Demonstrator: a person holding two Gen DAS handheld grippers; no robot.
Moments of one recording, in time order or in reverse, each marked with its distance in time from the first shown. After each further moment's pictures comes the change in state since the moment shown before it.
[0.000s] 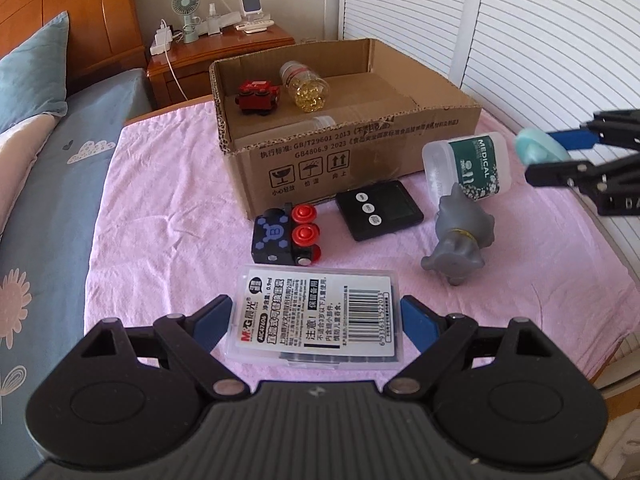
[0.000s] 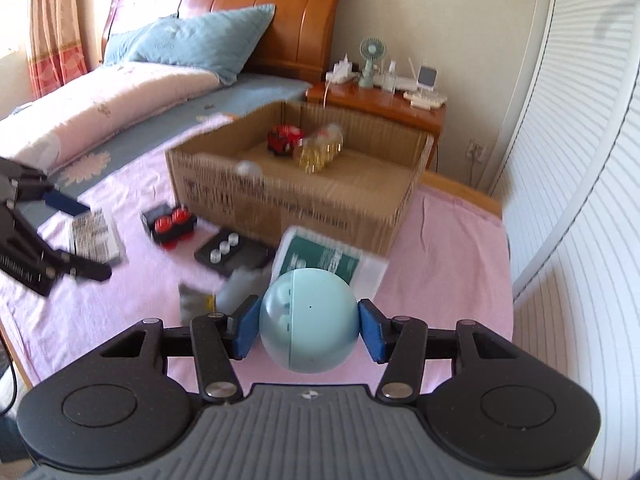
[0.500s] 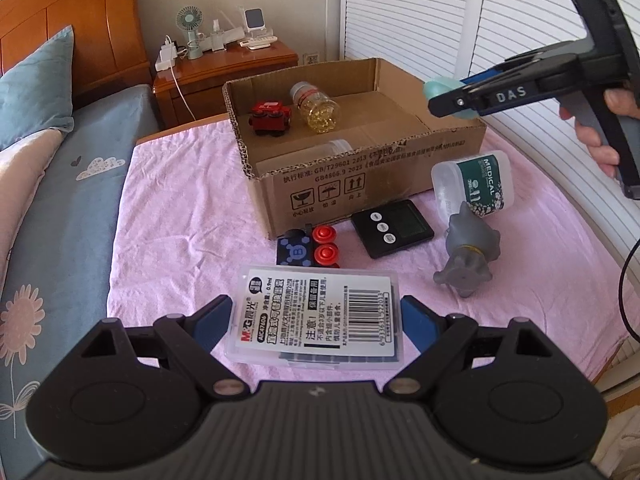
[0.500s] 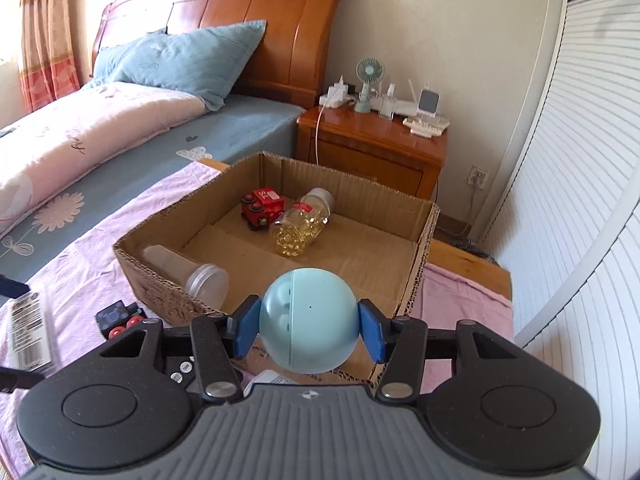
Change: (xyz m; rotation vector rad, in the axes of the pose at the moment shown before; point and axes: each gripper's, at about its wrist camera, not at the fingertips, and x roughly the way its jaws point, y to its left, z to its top) left arm -0.012 0.013 0.005 0.015 -0.041 0.013; right arm 0.078 -0.021 0.083 0.008 0.026 -0.012
